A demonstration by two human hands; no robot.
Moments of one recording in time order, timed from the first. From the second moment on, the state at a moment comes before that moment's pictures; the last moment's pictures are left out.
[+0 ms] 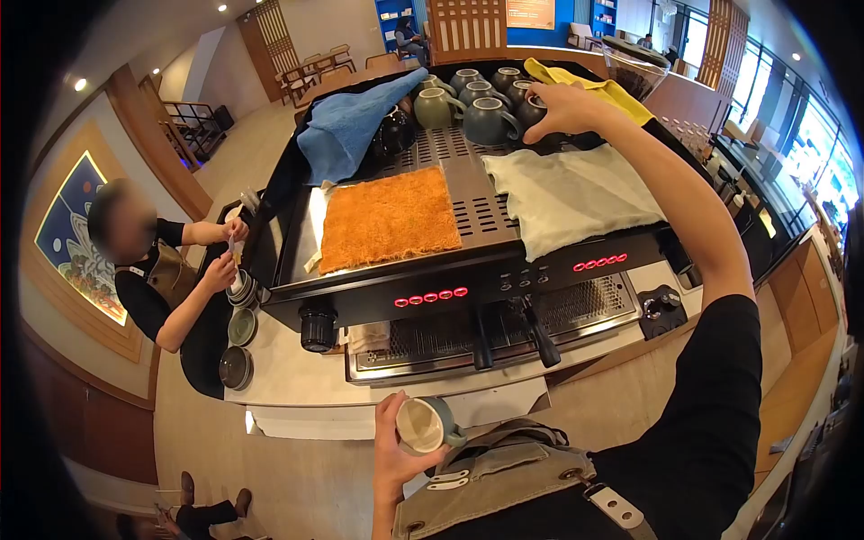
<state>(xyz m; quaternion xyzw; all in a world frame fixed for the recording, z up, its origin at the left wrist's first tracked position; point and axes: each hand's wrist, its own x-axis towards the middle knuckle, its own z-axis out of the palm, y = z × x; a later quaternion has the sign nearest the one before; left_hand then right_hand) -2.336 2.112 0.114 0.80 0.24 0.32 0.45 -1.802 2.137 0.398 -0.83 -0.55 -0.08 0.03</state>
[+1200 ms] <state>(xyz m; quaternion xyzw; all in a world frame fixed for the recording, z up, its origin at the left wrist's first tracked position) -2.241 2.216 0.390 0.81 0.05 0.57 0.15 -1.902 2.214 0.412 -0.70 -0.69 -0.06 0.17</state>
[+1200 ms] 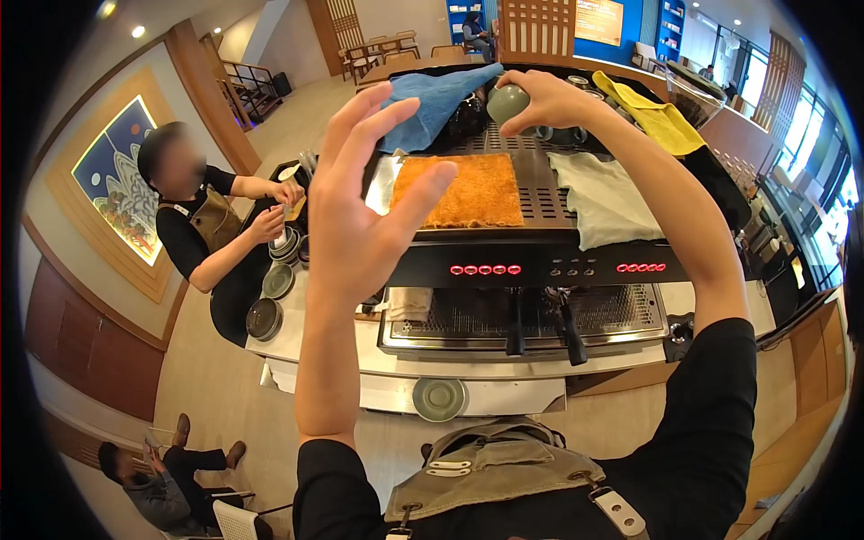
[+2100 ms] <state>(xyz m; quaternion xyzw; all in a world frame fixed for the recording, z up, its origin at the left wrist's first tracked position) -2.104 2.425 0.434 0.85 0.44 0.30 -0.01 -1.958 2.139 0.440 -0.63 -0.75 -0.21 0.07</state>
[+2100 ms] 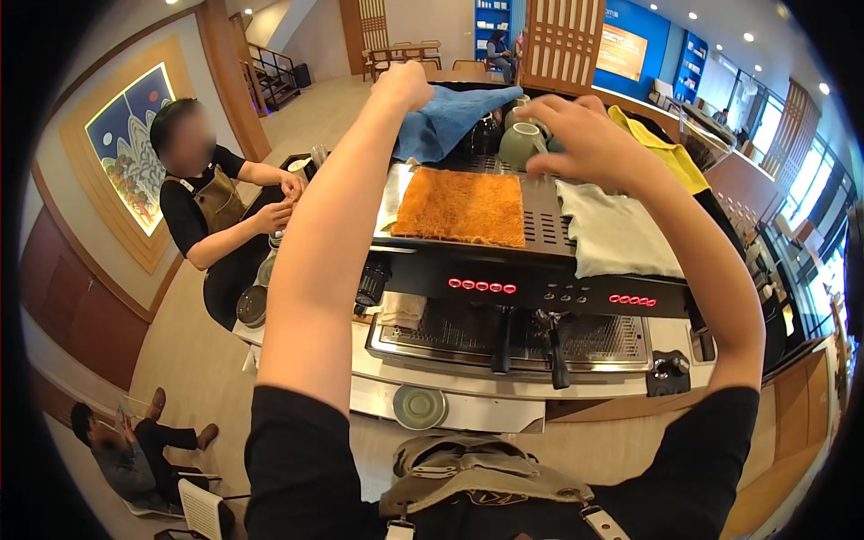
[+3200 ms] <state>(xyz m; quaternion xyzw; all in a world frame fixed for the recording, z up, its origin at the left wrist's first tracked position) -2.047 2.262 0.480 0.98 0.03 0.18 -0.02 -1.741 2.027 0.435 -0.78 -0.56 -0.27 0.07</state>
